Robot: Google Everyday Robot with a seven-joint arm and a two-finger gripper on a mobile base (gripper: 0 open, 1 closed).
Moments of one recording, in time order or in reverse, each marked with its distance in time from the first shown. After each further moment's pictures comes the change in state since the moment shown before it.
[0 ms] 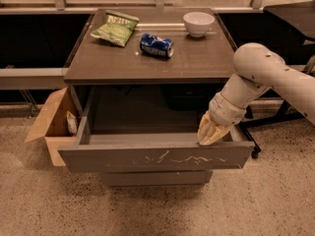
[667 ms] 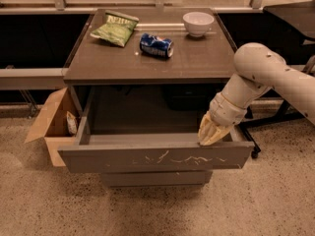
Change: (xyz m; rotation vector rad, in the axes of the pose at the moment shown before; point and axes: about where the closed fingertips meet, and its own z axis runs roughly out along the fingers) arm 0.000 0.000 0.000 0.000 0.000 0.000
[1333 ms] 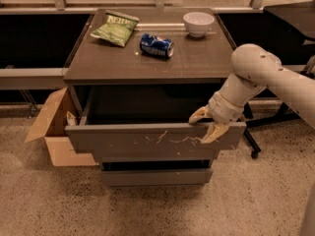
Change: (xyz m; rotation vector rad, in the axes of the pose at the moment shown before) arm 0.018 -0.018 0.007 0.009 0.018 0.020
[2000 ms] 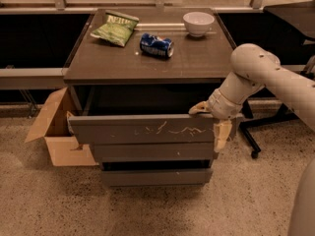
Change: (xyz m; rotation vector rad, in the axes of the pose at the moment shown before) arm 0.019 -0.023 -0.001 0.052 0.025 0.023
